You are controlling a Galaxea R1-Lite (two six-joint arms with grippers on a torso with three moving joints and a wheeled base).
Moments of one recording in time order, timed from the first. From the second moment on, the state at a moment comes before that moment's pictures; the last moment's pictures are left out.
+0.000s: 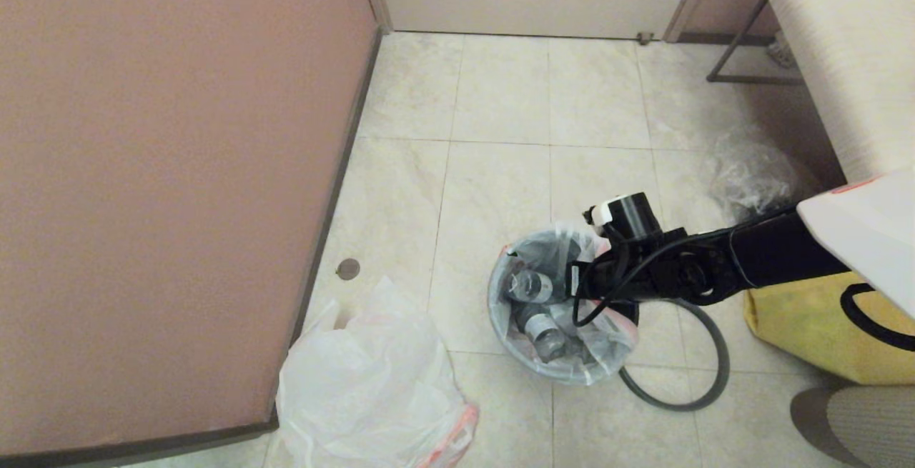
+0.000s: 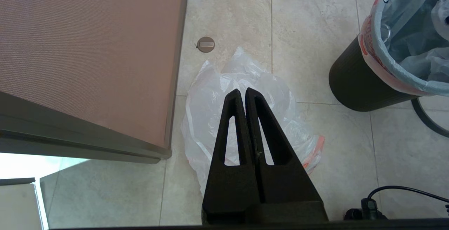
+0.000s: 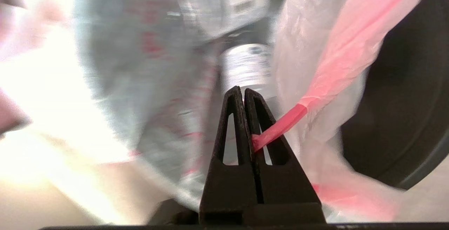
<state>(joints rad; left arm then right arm) 0.00 0.00 0.00 0.00 0.00 0.00 0.45 2.14 -1.38 -0.06 -0.04 0.42</state>
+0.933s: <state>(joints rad) 0.00 0.00 0.00 0.00 0.00 0.00 0.44 2.14 -1.39 -0.07 0.03 0.43</state>
